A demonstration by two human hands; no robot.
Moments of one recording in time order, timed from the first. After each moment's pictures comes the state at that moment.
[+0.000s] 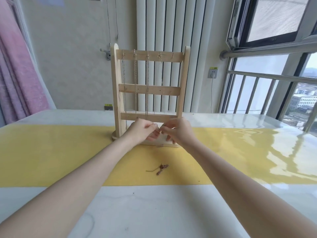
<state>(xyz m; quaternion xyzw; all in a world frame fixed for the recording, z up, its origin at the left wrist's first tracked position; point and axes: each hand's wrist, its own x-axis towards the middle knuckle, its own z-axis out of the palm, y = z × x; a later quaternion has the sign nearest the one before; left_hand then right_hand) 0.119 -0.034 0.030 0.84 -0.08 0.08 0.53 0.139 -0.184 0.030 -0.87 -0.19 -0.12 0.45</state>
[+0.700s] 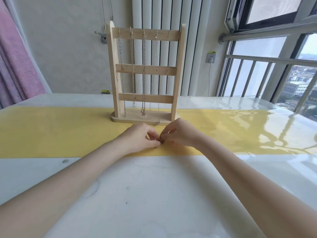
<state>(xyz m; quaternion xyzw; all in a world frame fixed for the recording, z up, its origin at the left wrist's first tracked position) 0.043 -0.045 0.009 0.95 -0.13 0.02 0.29 0.078 -0.207 0.015 -0.92 -0.25 0.00 0.30</state>
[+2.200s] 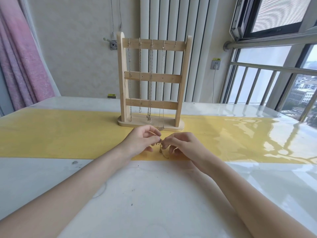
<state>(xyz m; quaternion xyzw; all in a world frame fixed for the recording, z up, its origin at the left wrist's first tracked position) 0.023 -0.045 0.005 0.78 -0.06 0.03 0.62 0.036 -0.208 0.007 -0.79 -0.20 0.08 0.58</state>
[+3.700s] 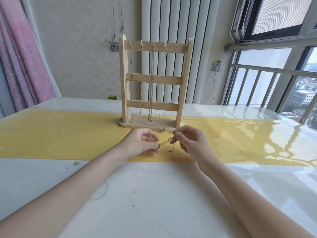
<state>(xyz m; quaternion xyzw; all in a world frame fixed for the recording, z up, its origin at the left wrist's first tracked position) 0.021 -0.036 0.008 0.78 -0.04 -0.01 0.62 0.048 -0.215 -0.003 -0.75 -0.17 -0.06 0.64</state>
